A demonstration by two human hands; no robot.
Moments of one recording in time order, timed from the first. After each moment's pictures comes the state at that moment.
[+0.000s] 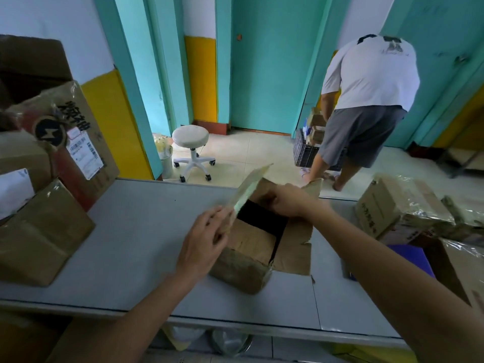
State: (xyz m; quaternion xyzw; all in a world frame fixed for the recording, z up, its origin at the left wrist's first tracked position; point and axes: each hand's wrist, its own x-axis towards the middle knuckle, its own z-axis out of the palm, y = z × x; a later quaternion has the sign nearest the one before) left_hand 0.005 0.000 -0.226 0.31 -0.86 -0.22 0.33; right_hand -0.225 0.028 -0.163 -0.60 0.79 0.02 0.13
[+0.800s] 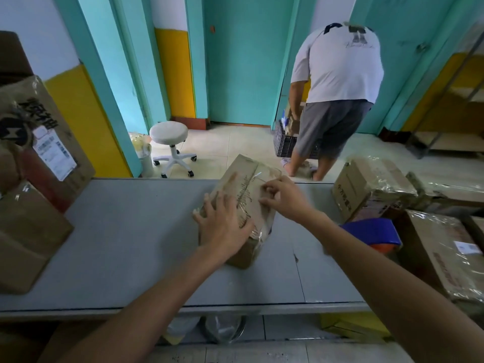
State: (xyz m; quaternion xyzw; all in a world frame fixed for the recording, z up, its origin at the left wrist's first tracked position) left_hand -0.053 0.038 -0.197 0.42 -0.89 -0.12 0.09; right_hand -0.225 0.085 -0.190 -0.51 0.81 -0.27 0.12
